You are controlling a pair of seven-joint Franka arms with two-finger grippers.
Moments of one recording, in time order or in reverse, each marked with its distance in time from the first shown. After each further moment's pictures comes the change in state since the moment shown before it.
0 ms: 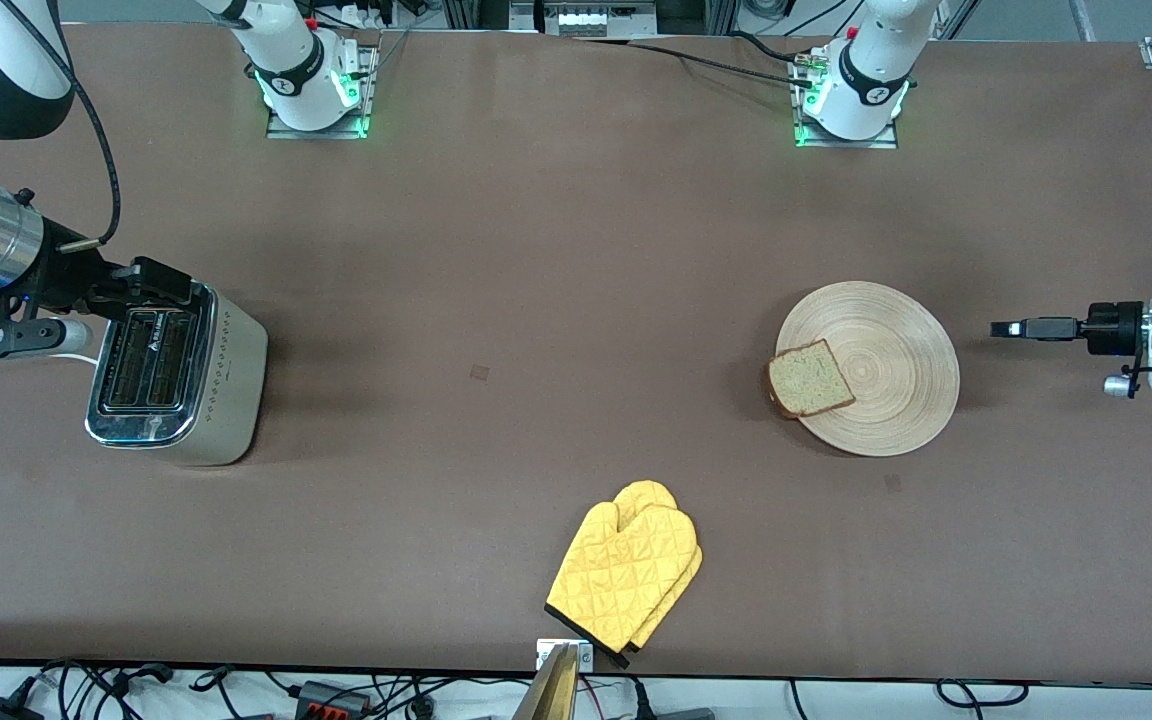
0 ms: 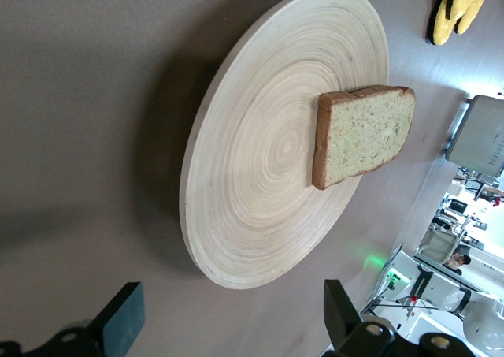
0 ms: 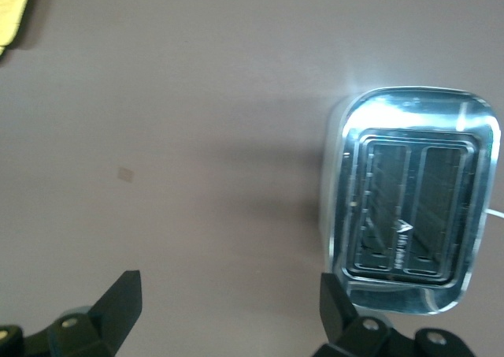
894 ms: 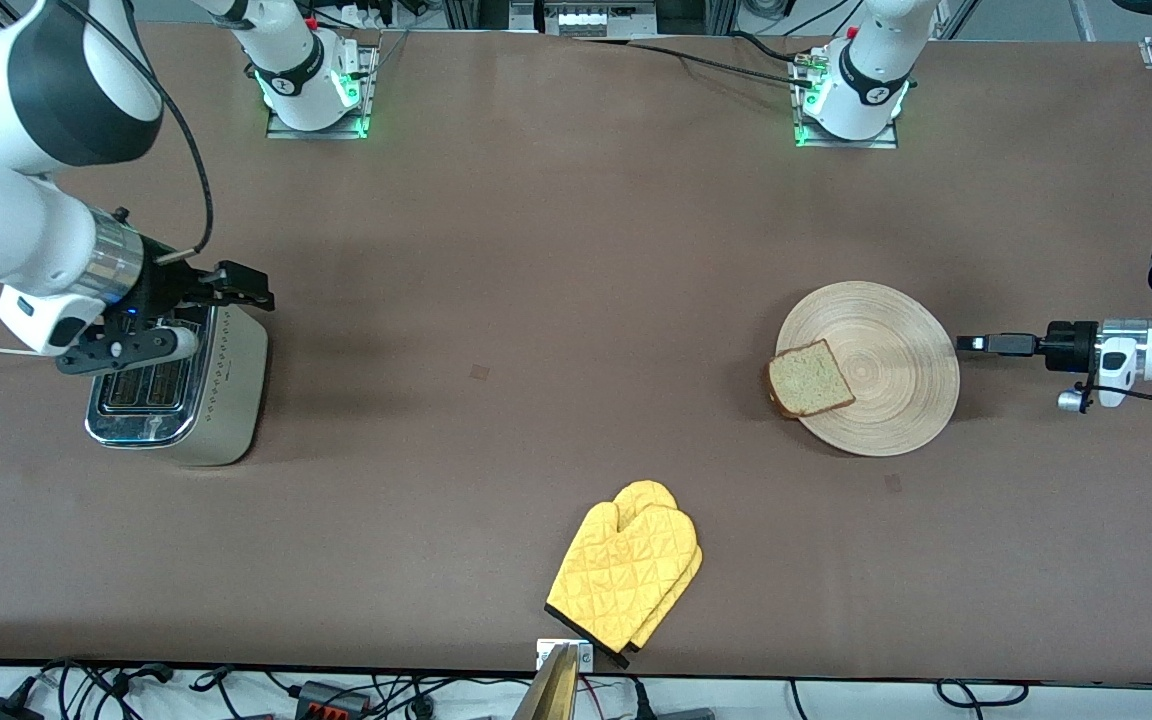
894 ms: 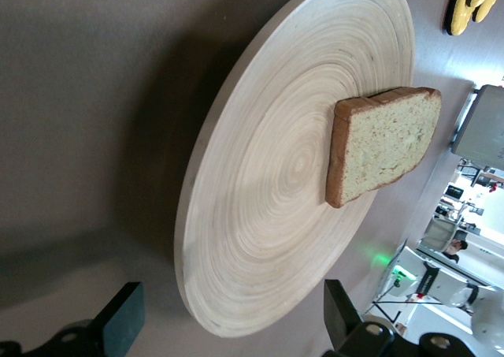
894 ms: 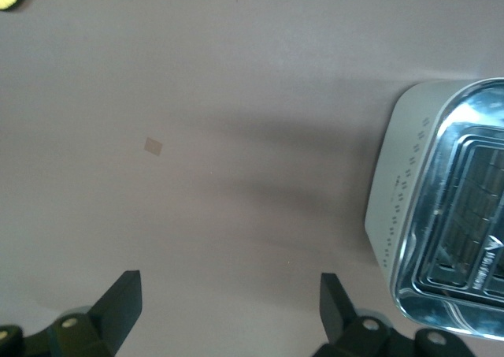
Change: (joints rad) left arm -0.036 0.085 -0.019 0.000 -0.001 0.081 0.050; right arm 0.104 0.067 0.001 0.000 0.009 -0.013 0.000
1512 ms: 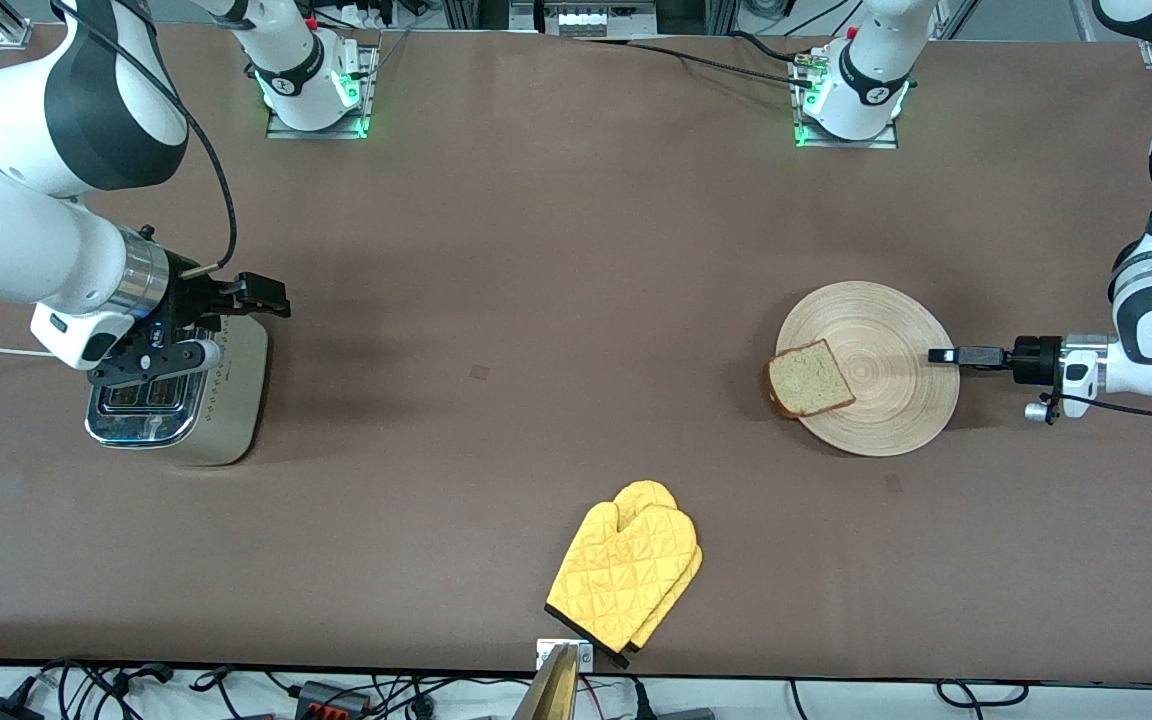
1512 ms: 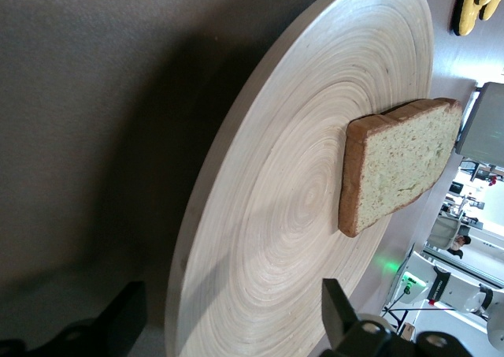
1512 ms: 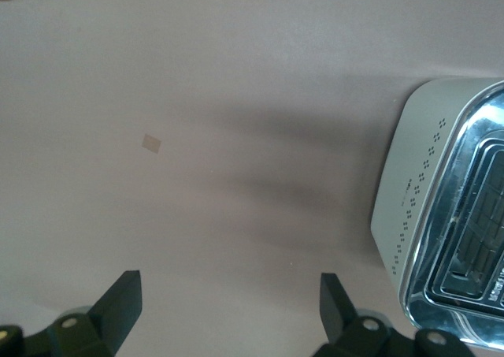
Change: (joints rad) left arm -0.039 0.051 -0.001 -0.007 -0.035 0.065 0.043; right arm 0.007 0.019 0.000 0.003 0.000 0.005 0.000
